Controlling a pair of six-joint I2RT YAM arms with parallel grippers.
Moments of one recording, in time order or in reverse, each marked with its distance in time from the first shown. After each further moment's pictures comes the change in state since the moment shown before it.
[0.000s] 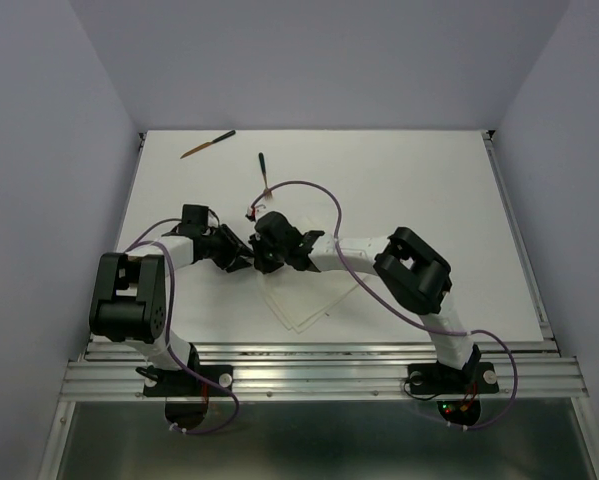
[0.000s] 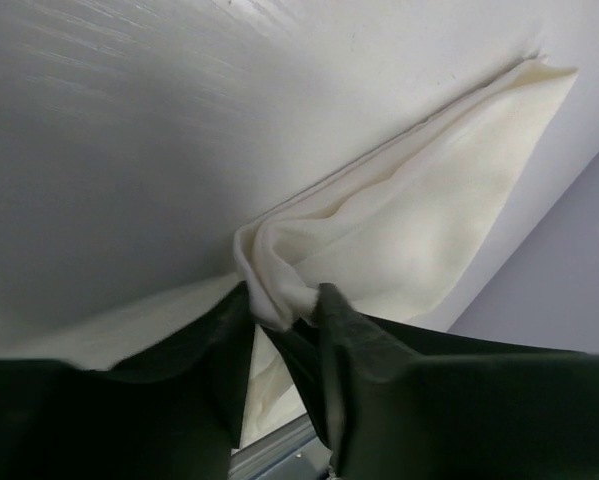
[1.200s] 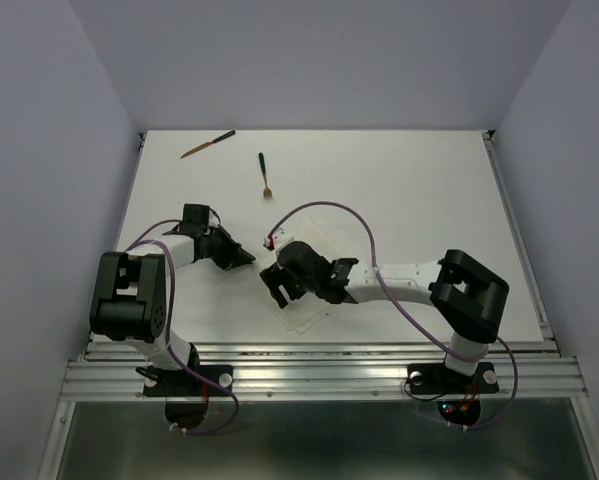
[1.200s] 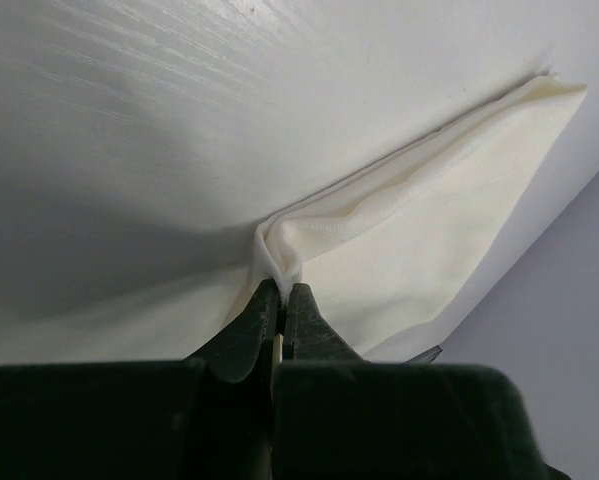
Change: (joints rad) left arm -0.011 0.008 0.008 -0.012 -0.024 -0.034; right arm 0.107 -0.359 -0.389 0.015 0.194 -0.128
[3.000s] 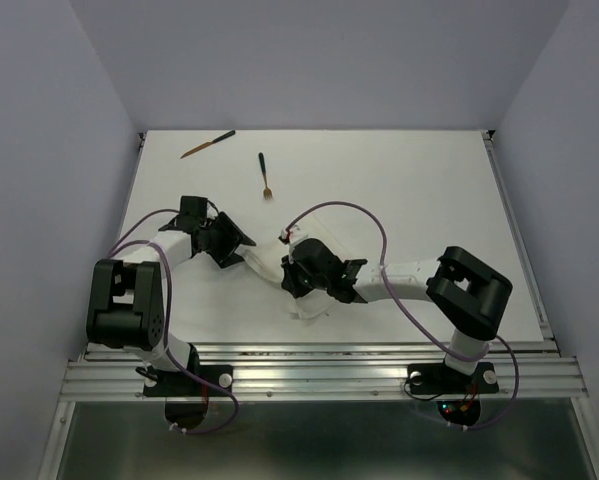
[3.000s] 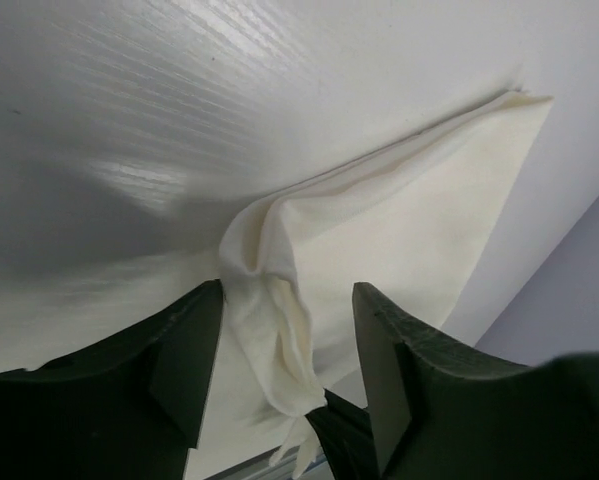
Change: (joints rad) left arm -0.002 -0.046 0.058 -0.067 -0.074 0.027; right arm -0.043 -0.014 -0.136 0.195 -0.087 0.122
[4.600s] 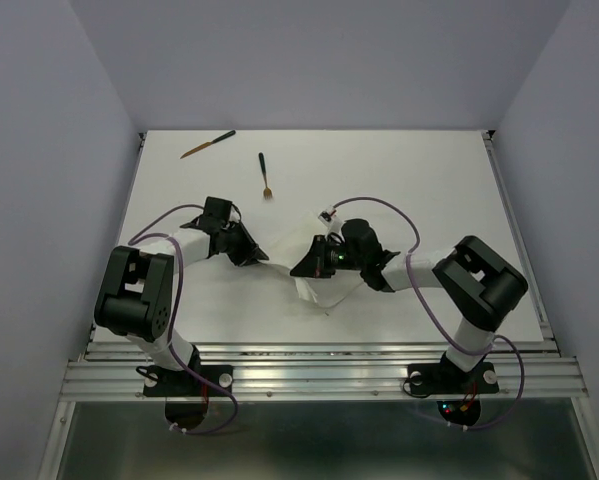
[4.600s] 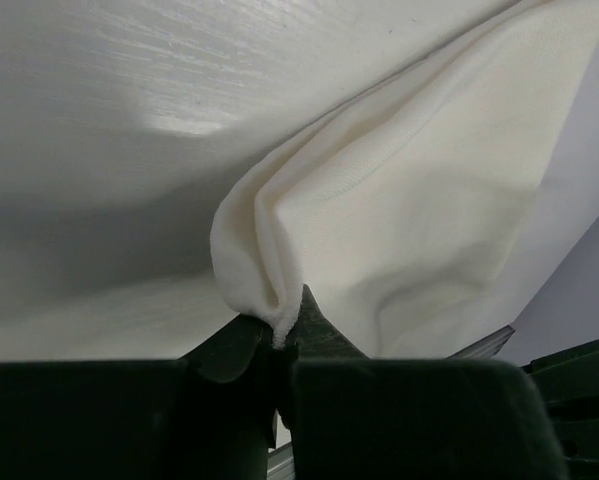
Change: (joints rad) left arm -0.140 0.069 0.017 0.033 0.001 0.056; right arm -0.303 -0.040 -0.229 0.438 -0.605 0.420
